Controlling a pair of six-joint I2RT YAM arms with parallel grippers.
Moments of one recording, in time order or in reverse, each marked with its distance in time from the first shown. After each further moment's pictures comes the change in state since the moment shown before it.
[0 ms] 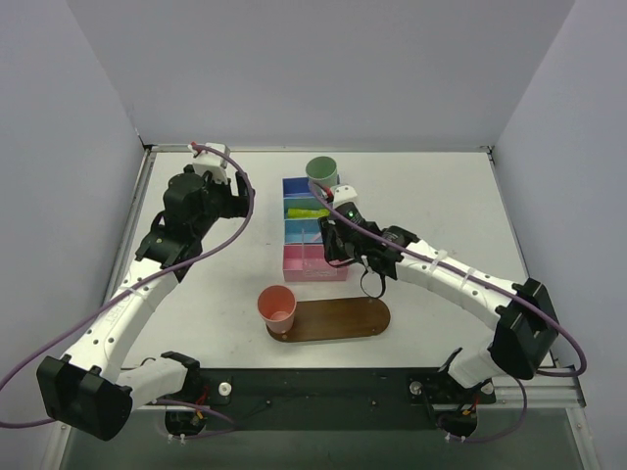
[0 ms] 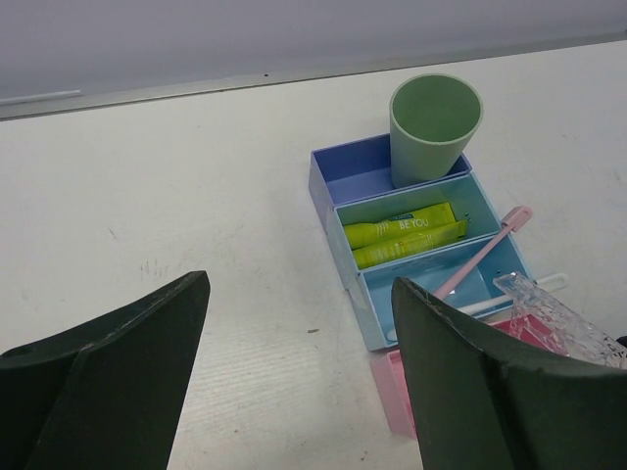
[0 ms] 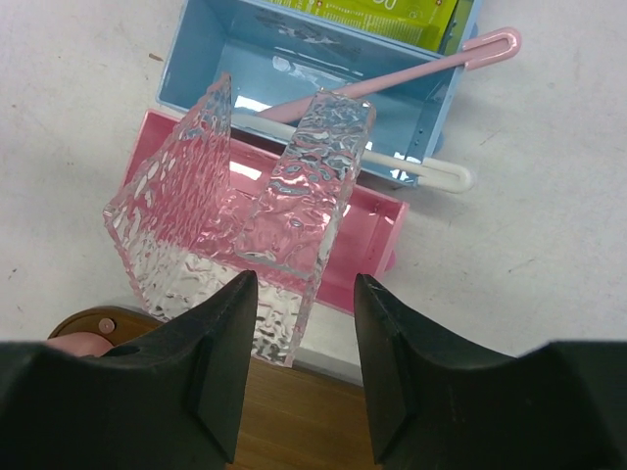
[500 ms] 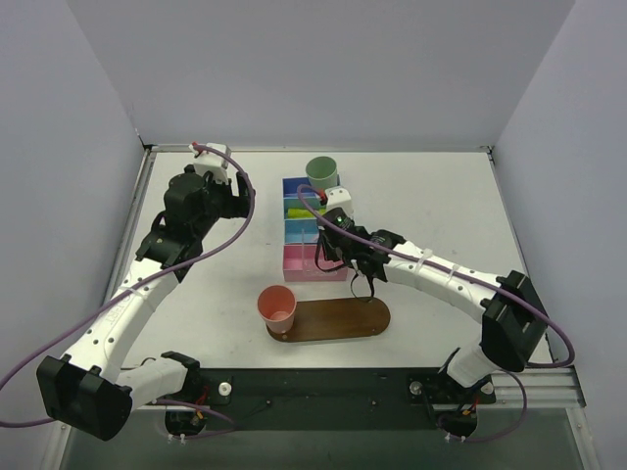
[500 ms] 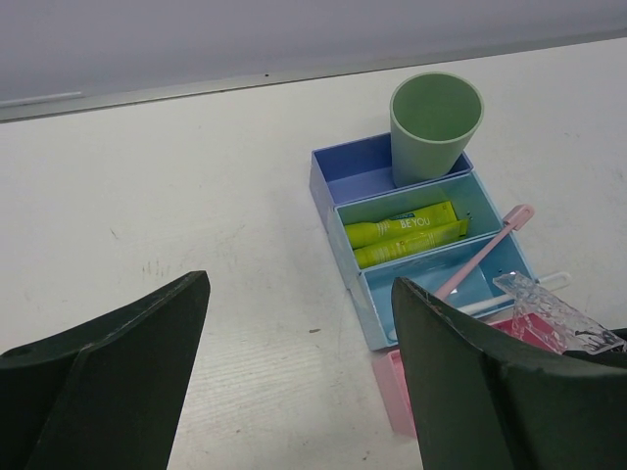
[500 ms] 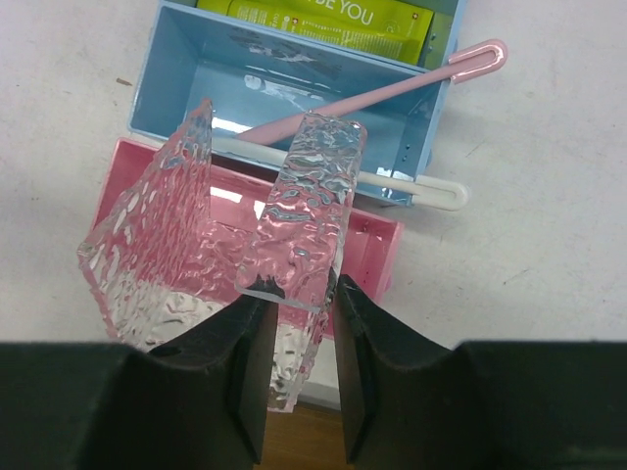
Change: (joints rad) left arm -0.006 0.000 0.000 0.000 -0.005 0.008; right arm 0.040 0.056 -0.021 0.078 0.126 0.021
